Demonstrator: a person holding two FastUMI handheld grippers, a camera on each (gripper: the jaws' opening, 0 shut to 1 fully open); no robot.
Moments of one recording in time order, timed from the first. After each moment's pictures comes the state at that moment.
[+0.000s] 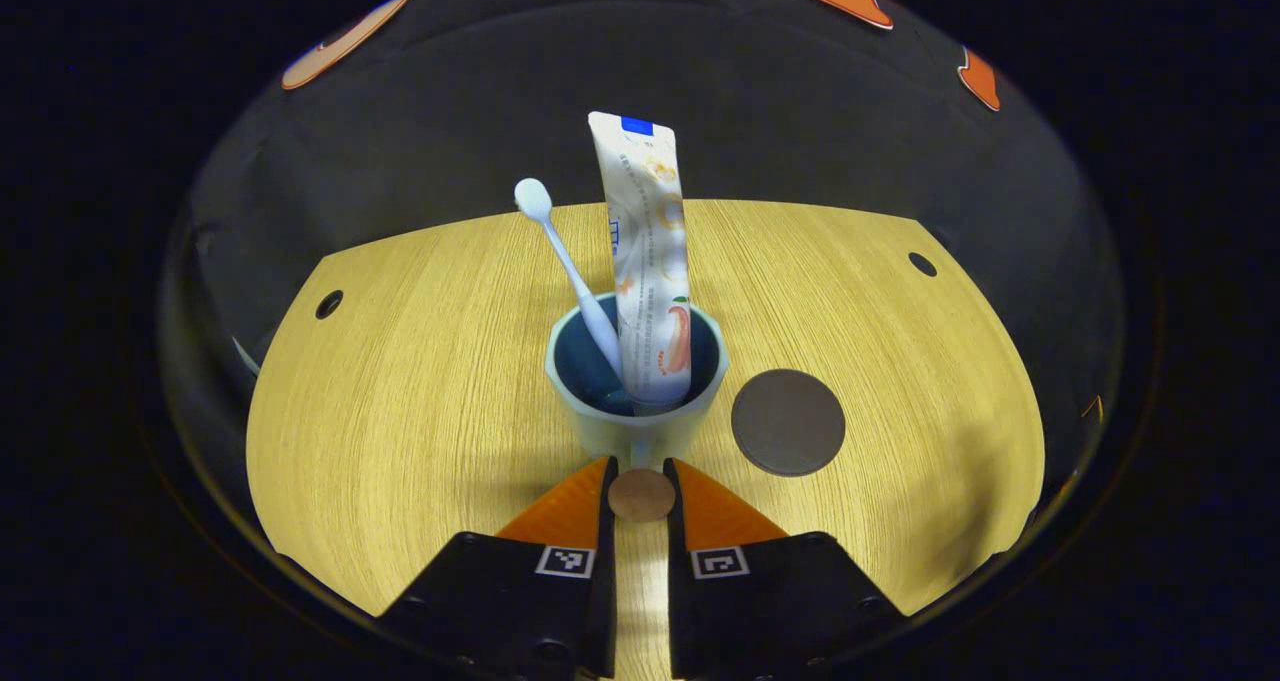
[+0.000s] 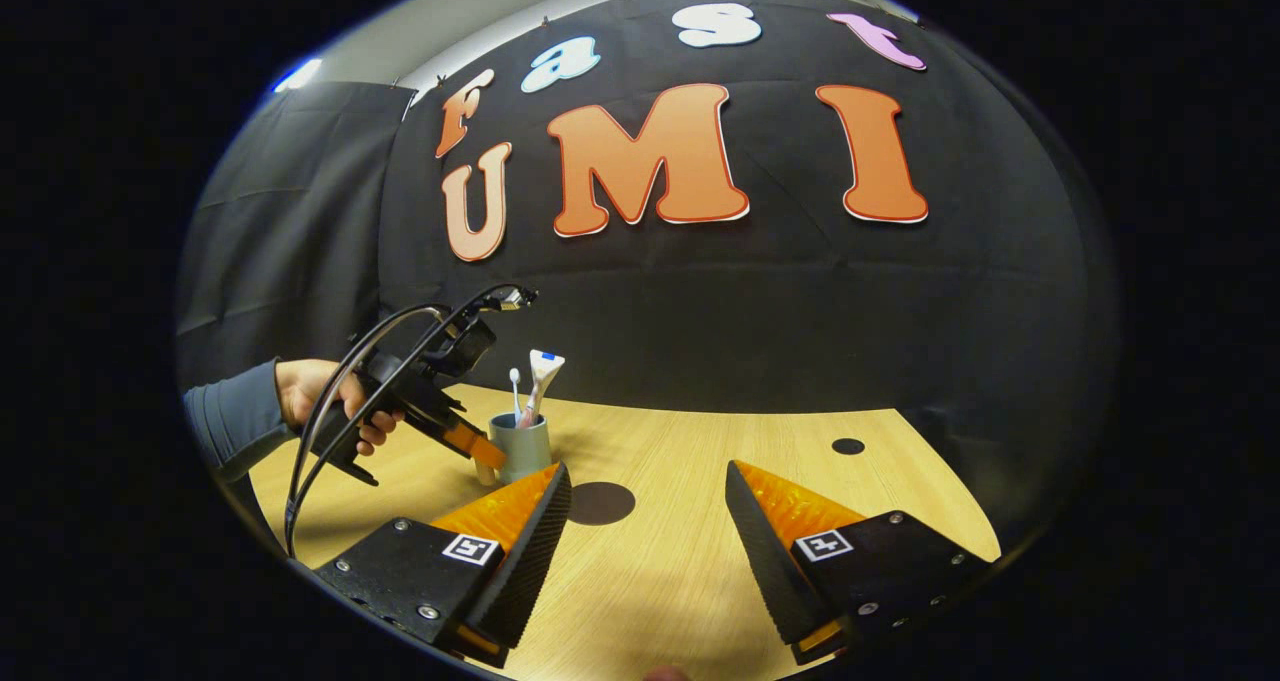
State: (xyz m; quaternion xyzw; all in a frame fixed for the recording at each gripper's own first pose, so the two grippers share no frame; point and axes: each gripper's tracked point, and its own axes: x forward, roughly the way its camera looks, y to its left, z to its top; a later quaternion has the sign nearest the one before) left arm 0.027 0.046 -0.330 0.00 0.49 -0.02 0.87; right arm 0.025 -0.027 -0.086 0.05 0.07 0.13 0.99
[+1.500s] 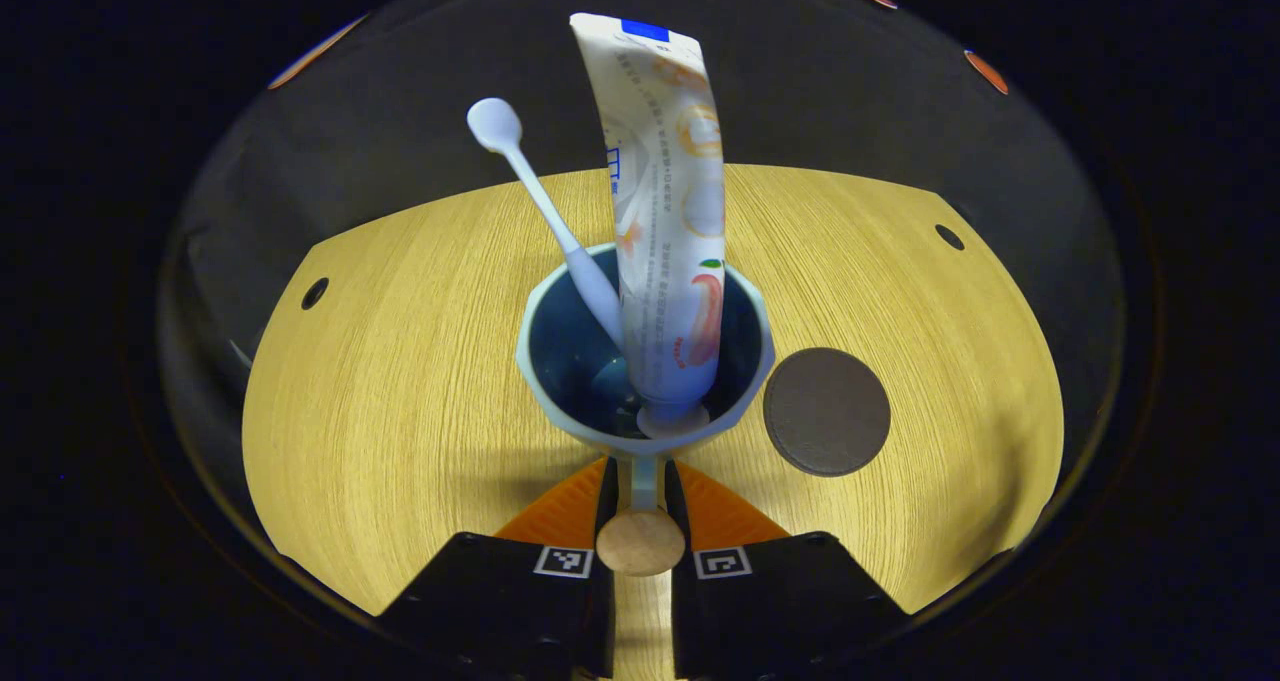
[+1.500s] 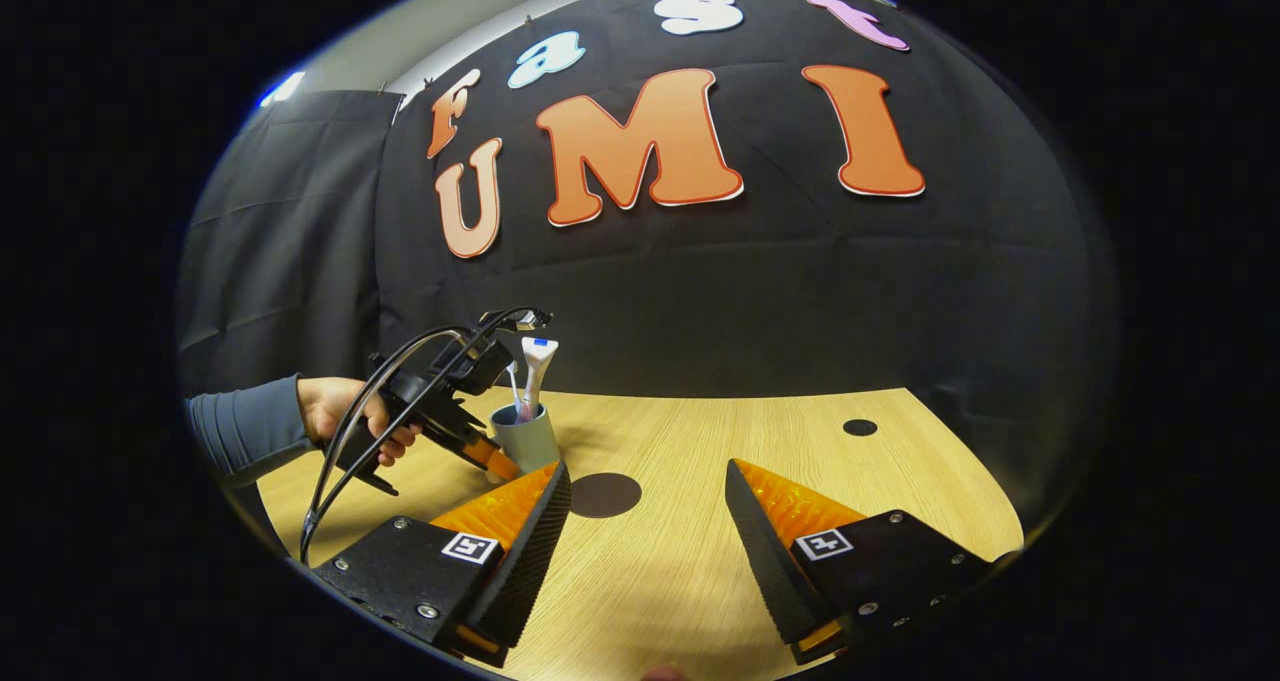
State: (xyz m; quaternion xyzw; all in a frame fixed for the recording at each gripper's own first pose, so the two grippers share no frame) left arm 0.045 0.038 -0.376 0.01 0.51 -0.01 0.86; right arm 0.030 -0.026 -0.107 0.07 0.09 0.14 0.98
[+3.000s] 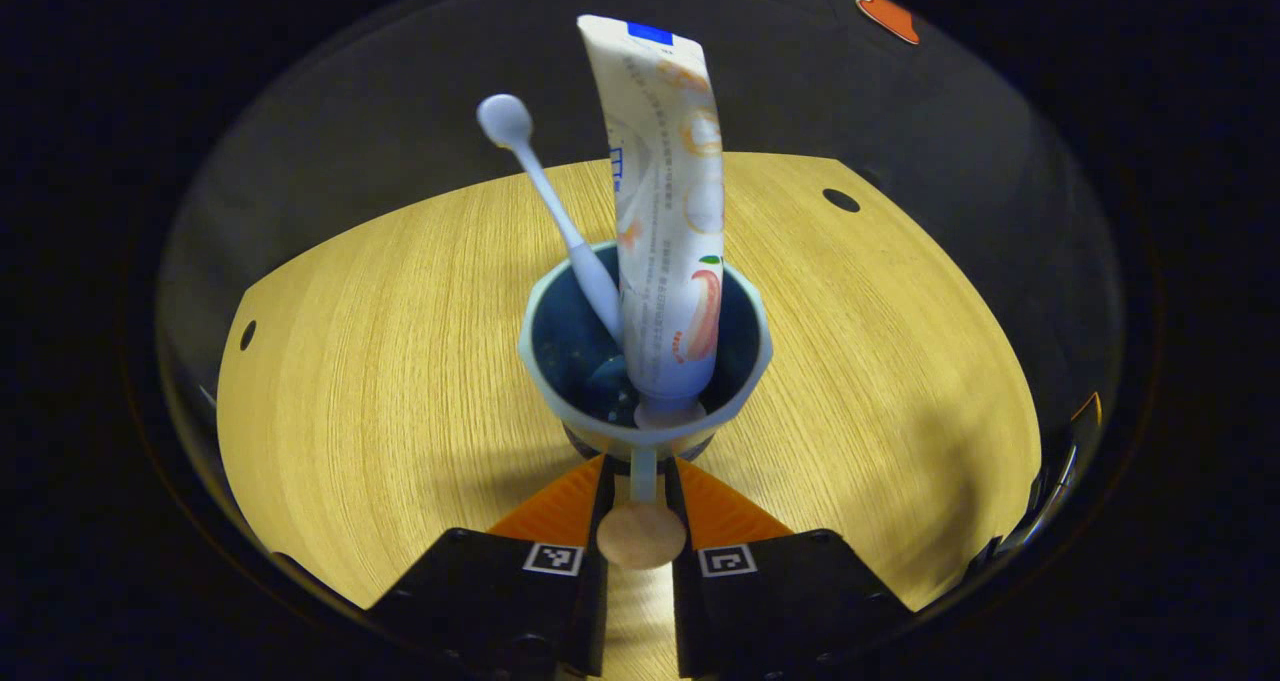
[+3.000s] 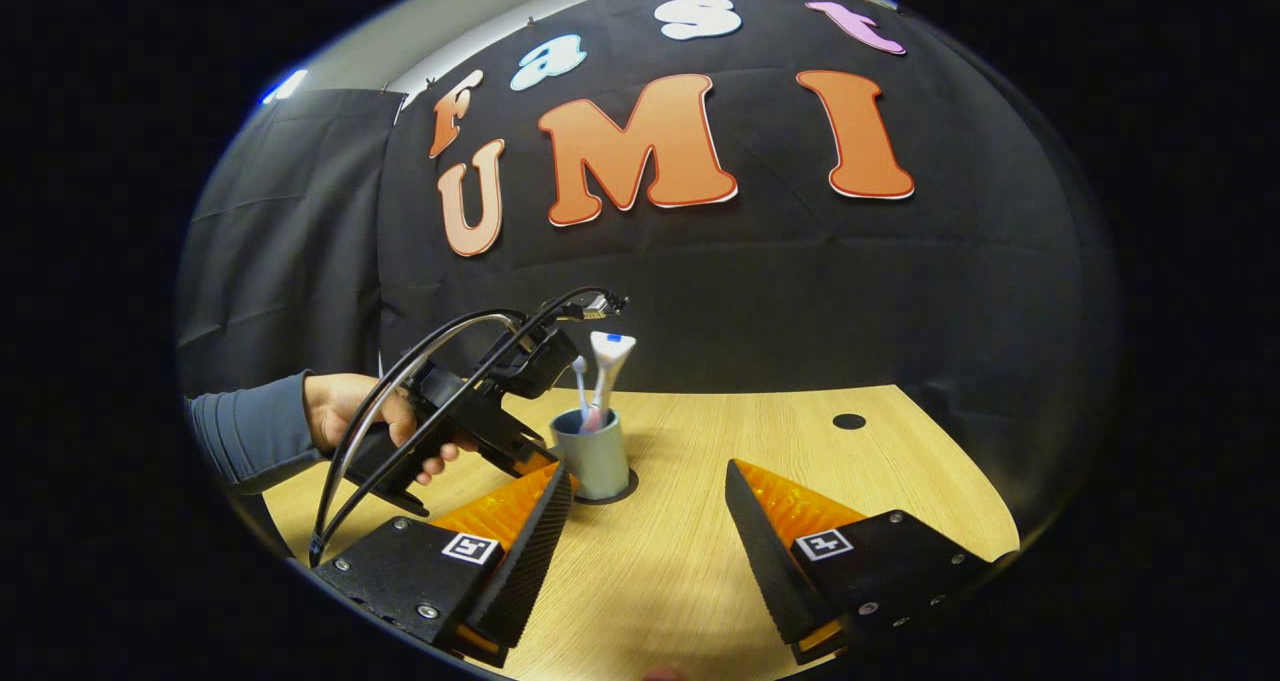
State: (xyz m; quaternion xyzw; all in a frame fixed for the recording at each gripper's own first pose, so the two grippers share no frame) left arm 0.045 0.050 -0.381 0.03 0.49 -0.11 0.86; right arm 0.007 -0.030 -0.108 0.06 0.08 0.13 0.99
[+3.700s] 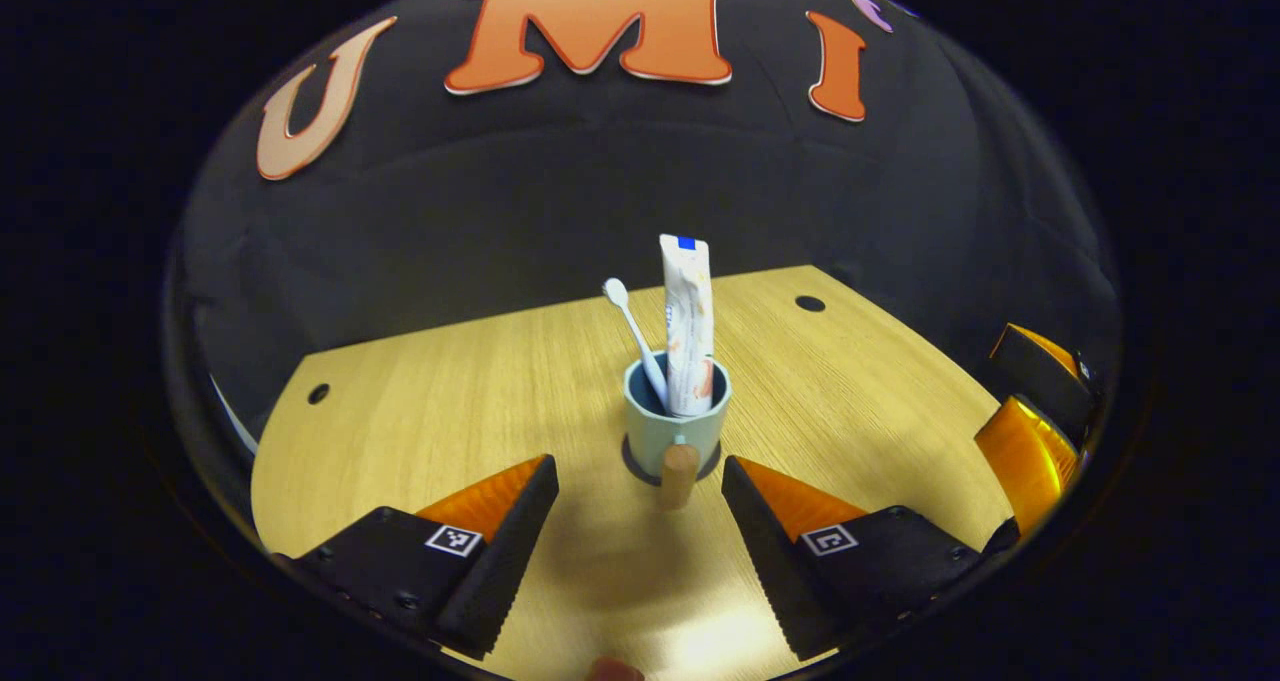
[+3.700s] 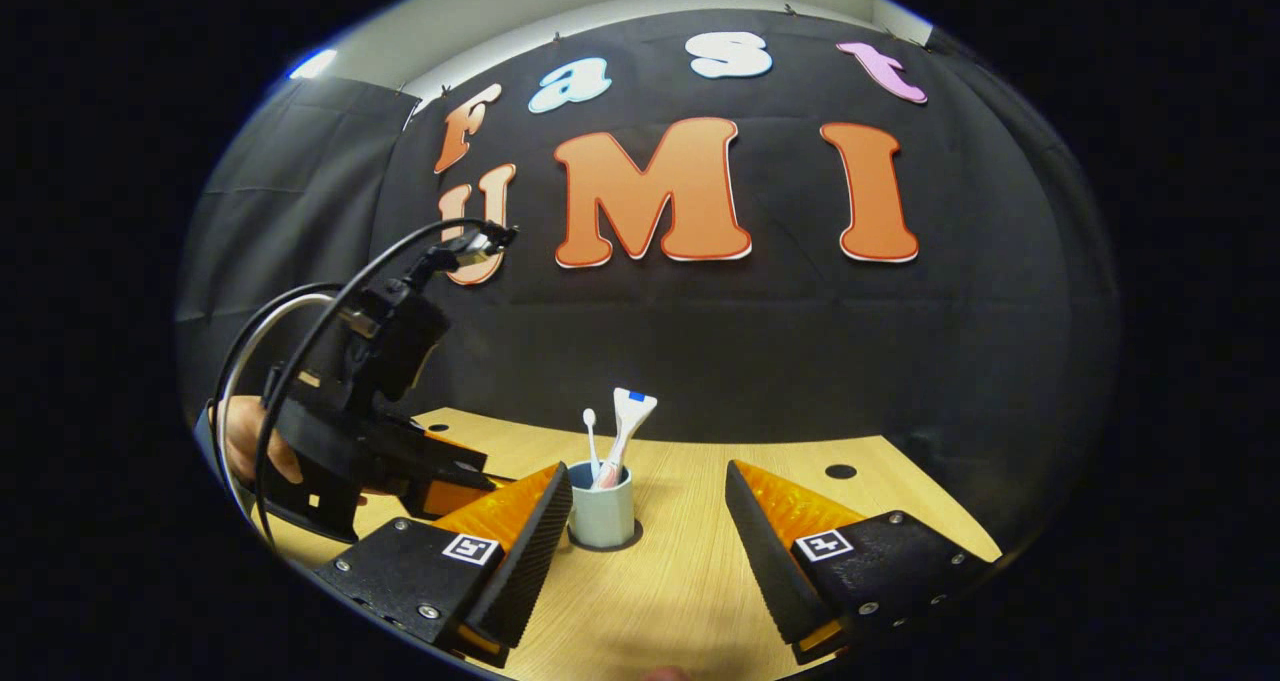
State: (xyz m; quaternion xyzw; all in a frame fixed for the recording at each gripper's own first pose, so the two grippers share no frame) left arm 0.009 0.105 -0.264 0.05 0.28 -0.07 0.95; right arm 0.018 0.000 -0.051 0.03 0.01 0.09 1.00
